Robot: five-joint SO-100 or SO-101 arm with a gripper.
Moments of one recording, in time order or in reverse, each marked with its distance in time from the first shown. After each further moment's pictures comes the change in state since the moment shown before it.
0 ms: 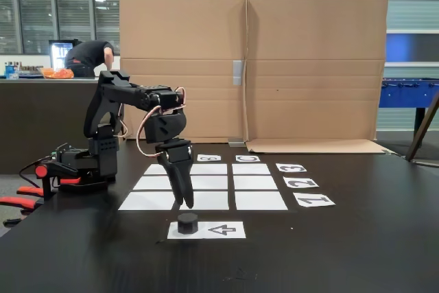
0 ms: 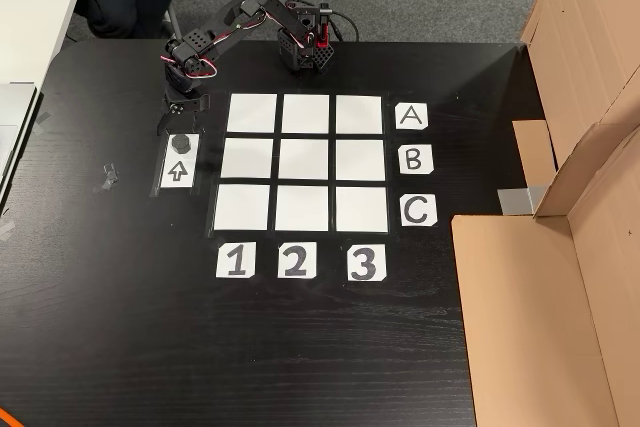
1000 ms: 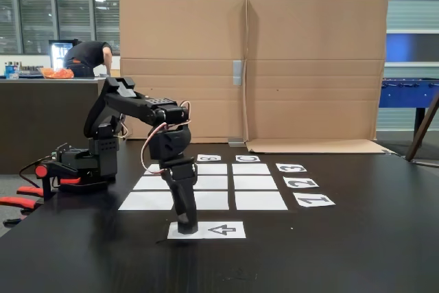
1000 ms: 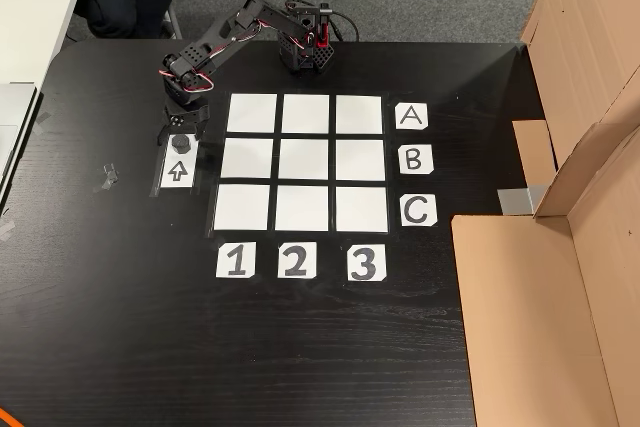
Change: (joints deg) arm -0.2 -10.0 -7.0 0.0 0.0
